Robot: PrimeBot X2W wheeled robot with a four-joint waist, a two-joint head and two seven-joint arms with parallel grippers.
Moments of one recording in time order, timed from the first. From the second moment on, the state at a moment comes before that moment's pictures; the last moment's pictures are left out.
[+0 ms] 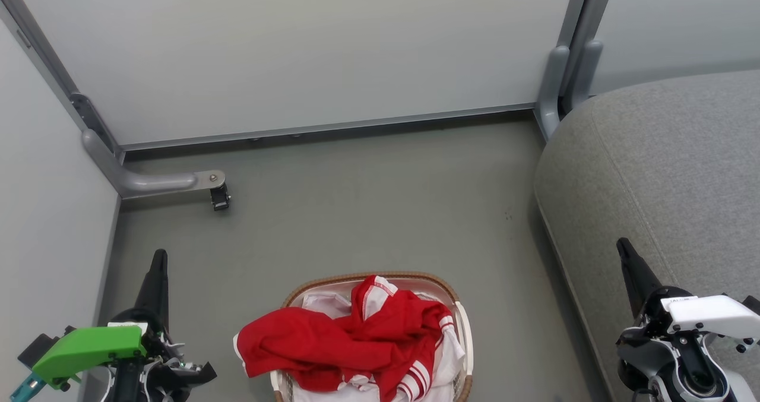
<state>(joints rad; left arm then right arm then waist) -0.10 0.05 0.11 0.25 -1.61 -0.13 0.11 -0.11 -0.05 -0.11 0.25 1.61 0.13 0.11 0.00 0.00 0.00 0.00</state>
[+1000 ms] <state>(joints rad) -0.07 0.04 0.10 0.30 -1.60 -0.13 0.10 -0.09 -0.04 -0.10 0.29 1.60 0.13 0.10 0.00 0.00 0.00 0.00</state>
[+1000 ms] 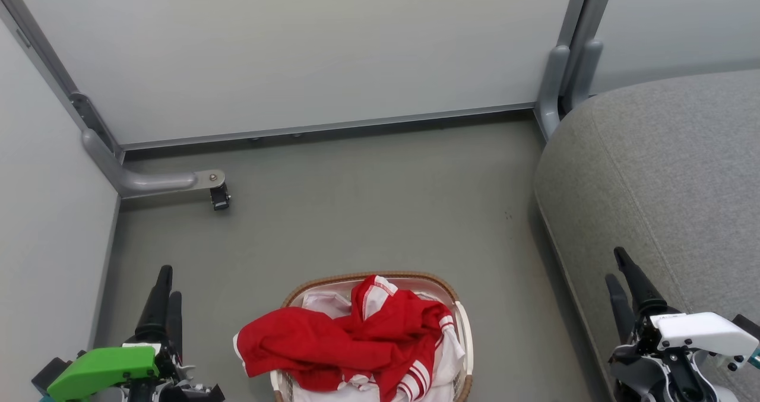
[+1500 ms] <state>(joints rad) -0.07 0.04 0.10 0.31 -1.29 -0.13 0.03 -0.10 -0.08 -0.05 0.29 1.42 0.13 0.03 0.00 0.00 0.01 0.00</state>
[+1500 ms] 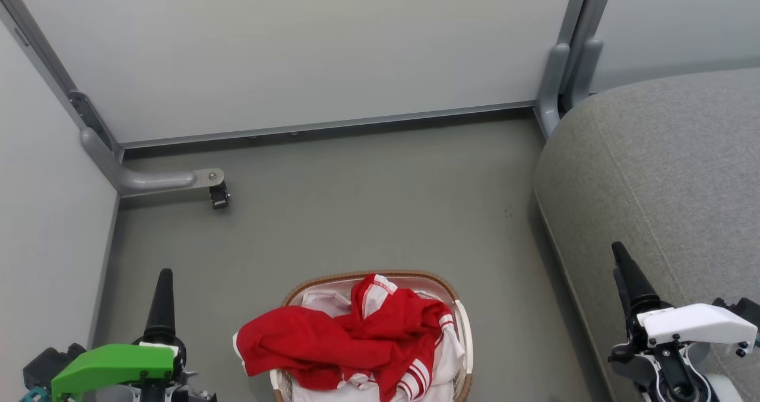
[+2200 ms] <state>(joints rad) -0.07 0.05 0.06 0.30 -0.89 -0.10 -0.05 -0.14 -0.11 0.03 0.28 1.08 0.13 -0.05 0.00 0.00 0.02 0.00</state>
